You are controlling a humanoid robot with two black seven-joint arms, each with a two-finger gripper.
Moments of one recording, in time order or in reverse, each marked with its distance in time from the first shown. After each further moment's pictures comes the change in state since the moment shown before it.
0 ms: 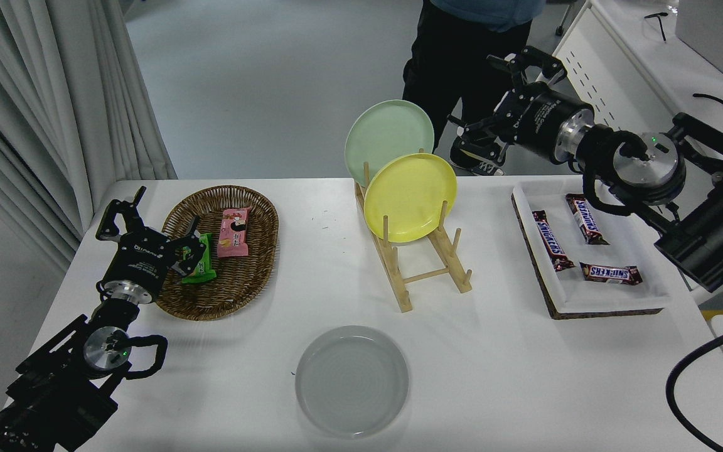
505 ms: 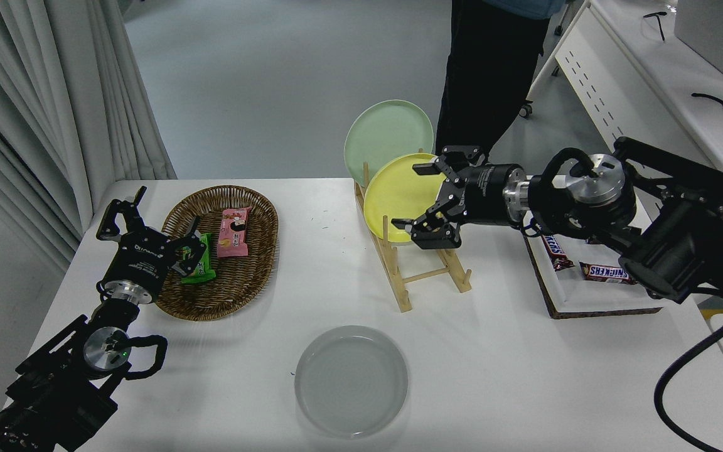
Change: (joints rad) left arm 0.000 0.000 0.000 0.000 0.000 0.000 0.000; right arm 0.122 0.024 -0.332 0.051 0.378 -0.083 -0.329
